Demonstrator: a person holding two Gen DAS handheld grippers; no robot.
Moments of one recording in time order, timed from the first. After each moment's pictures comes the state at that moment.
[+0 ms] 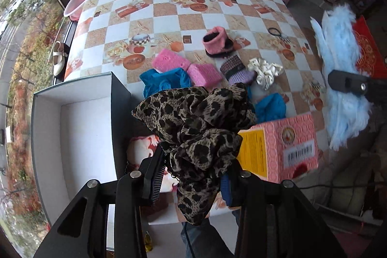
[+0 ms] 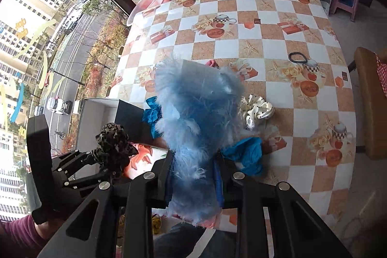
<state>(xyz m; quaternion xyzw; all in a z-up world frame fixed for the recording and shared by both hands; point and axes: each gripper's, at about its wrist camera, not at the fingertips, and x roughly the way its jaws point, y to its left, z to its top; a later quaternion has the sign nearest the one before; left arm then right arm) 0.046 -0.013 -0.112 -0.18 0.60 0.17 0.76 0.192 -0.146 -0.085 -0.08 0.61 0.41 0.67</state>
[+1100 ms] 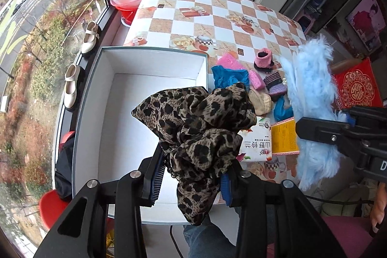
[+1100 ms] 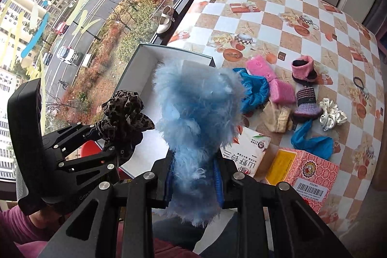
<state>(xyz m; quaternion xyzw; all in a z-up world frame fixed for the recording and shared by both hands) -0.093 0.064 -0.087 -0.26 0.53 0.24 0.77 0.043 -0.030 -0.072 -0.20 0.59 0.50 0.61</state>
